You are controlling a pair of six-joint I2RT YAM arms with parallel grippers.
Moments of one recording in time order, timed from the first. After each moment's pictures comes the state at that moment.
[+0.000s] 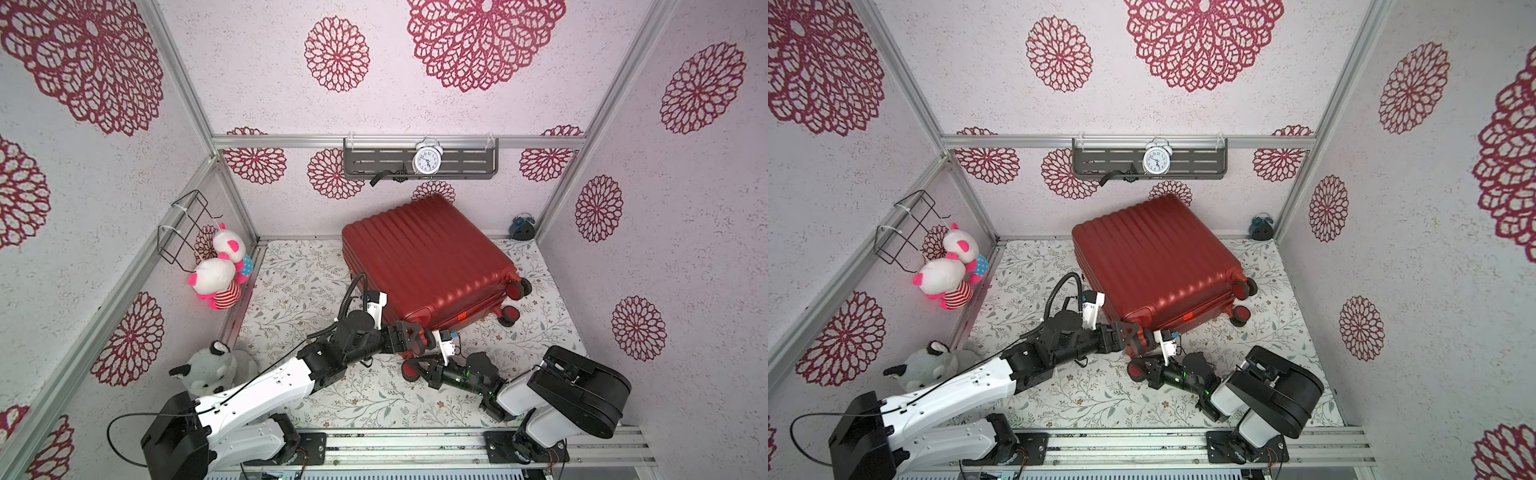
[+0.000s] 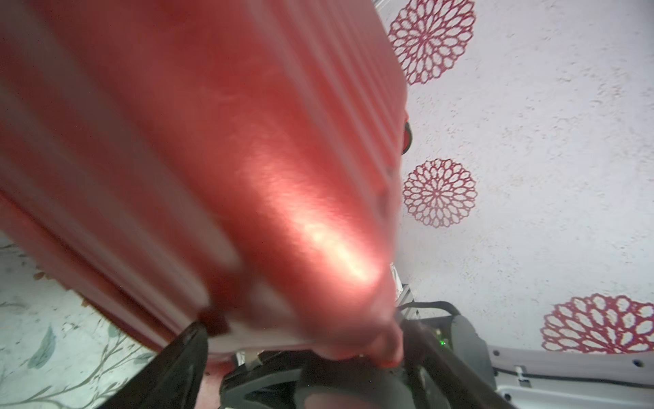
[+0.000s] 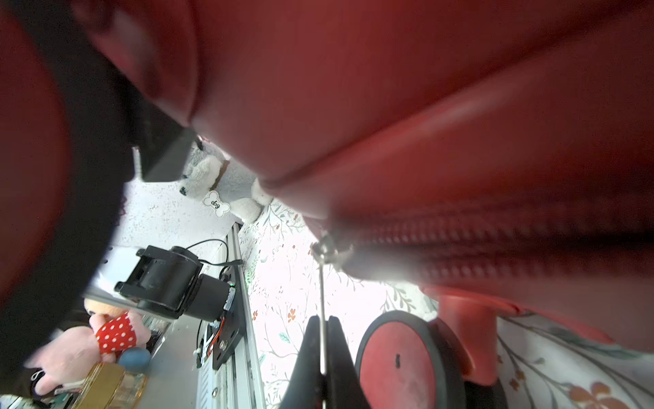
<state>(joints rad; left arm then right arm) -0.88 1.17 0.72 0.05 0.10 -0.86 0.85 1.54 0.11 1.26 -0.35 0.78</state>
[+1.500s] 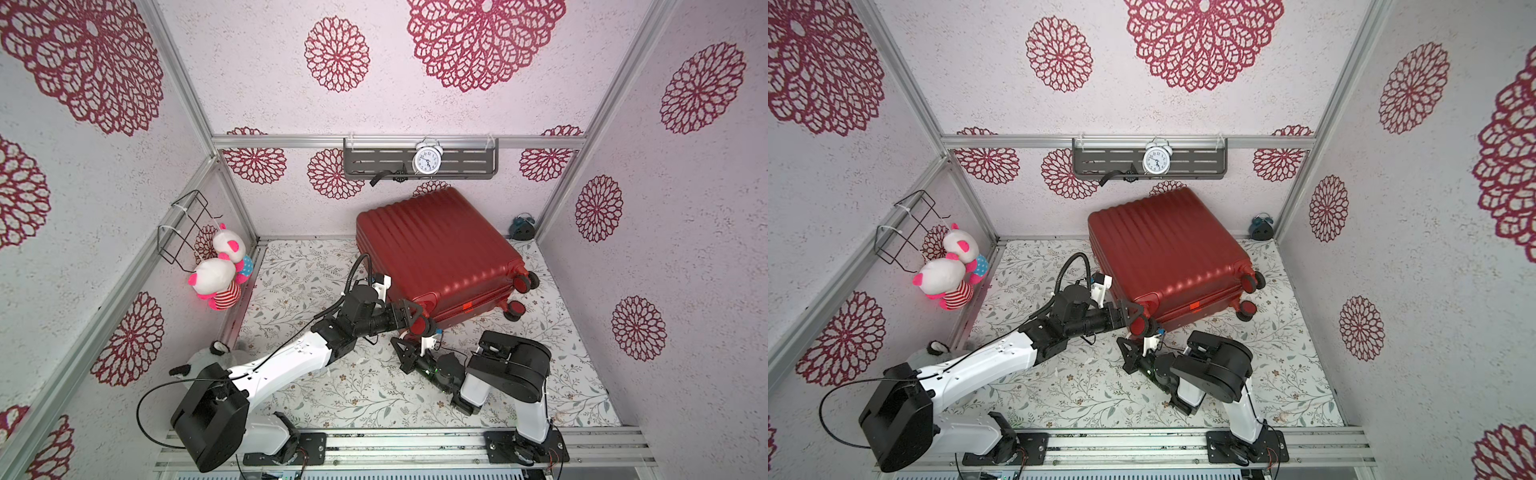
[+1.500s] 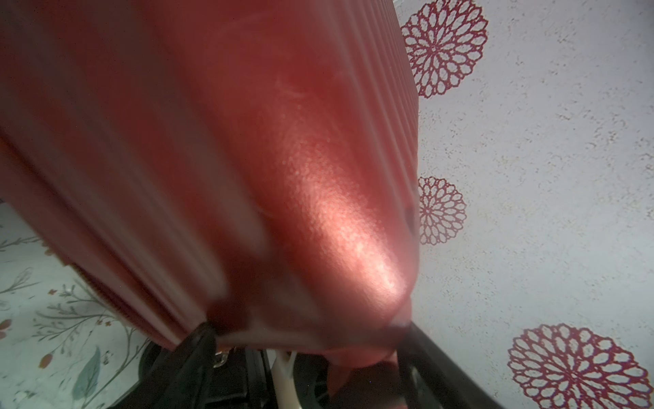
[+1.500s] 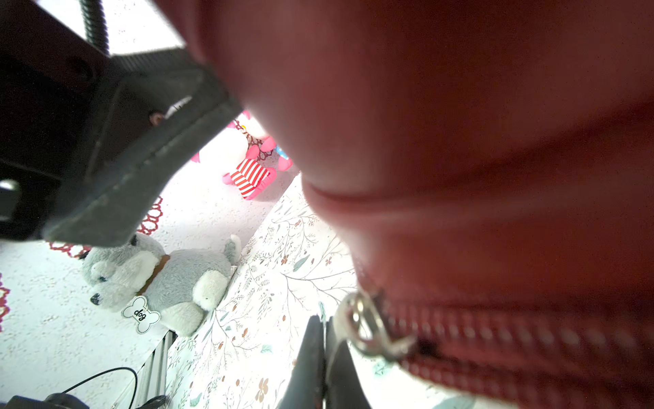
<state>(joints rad) -0.74 1.36 0.85 0.08 0.26 -0.88 1.04 1.97 0.36 1.58 0.14 0.75</state>
